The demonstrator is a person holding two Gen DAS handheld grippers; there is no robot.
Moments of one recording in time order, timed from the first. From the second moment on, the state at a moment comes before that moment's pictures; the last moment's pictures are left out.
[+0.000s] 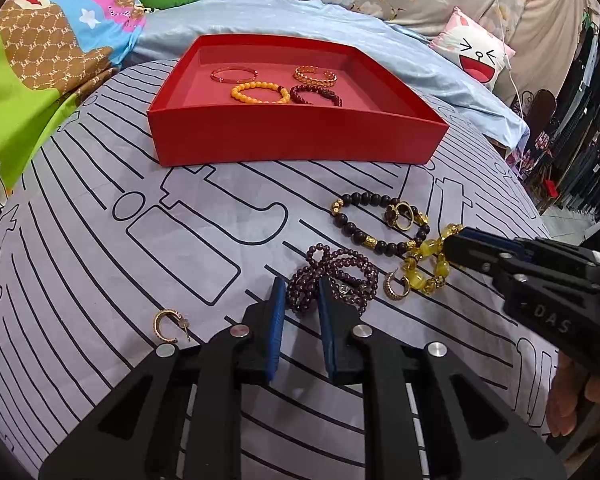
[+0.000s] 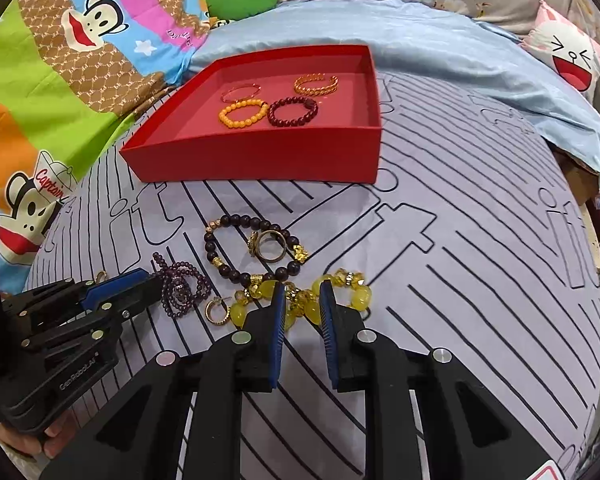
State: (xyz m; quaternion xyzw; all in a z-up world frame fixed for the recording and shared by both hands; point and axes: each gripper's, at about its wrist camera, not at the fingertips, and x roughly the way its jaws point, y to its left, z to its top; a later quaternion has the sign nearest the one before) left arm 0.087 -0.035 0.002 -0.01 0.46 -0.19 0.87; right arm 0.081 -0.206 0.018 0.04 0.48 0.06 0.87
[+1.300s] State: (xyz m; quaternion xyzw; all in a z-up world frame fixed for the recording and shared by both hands) left arm 0.087 -0.031 0.075 -0.04 0.42 -0.24 0.88; right arm 0.074 -0.207 0.115 0.08 0.40 0.09 0.91
